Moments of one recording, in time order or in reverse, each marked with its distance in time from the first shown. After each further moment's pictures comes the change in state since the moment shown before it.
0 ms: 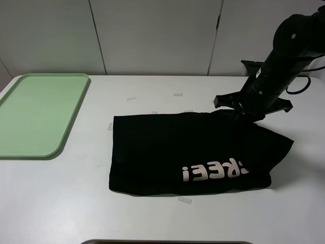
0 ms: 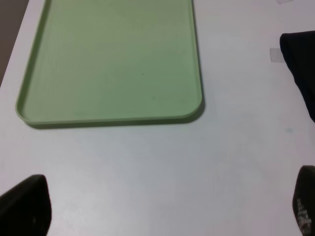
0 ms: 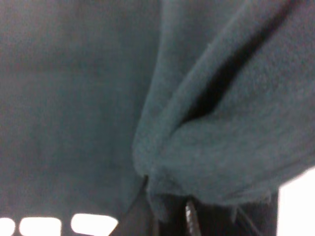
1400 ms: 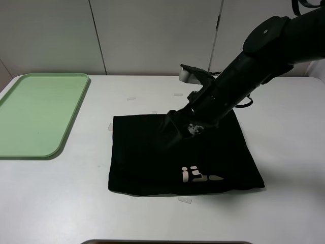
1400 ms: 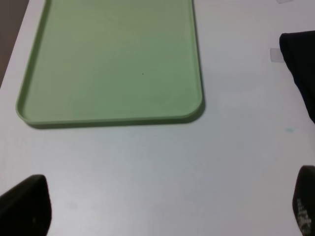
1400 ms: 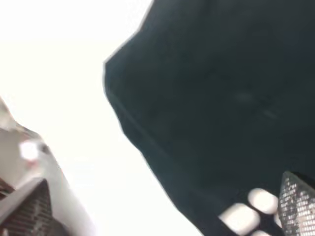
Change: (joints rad) left arm 0.000 0.000 0.000 0.001 0.001 0.000; right arm 0.170 0.031 -0.003 0.661 0.116 -0.943
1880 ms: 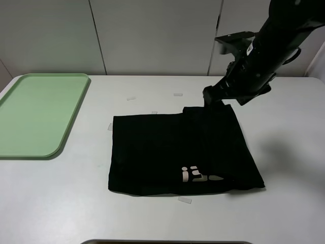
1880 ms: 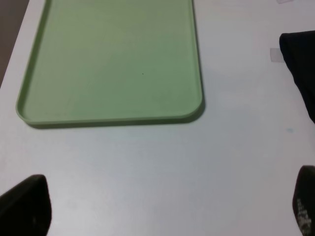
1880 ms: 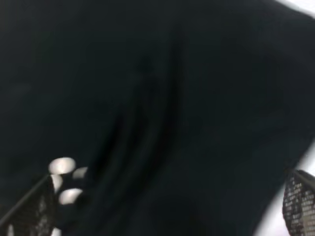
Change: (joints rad) left arm 0.000 0.000 0.000 0.000 0.000 0.000; right arm -0.016 -0.127 -0.088 -0.655 -0.025 0.610
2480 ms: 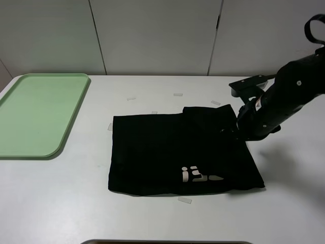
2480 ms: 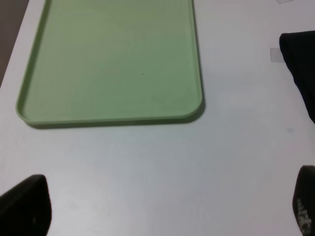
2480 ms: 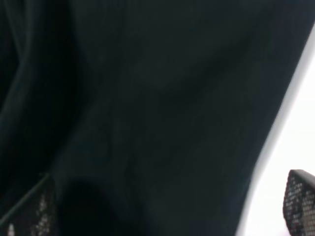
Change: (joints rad) left arm 0.000 0.000 0.000 0.000 0.000 0.000; right arm -0.051 -0.001 0.342 -0.154 -0.371 0.146
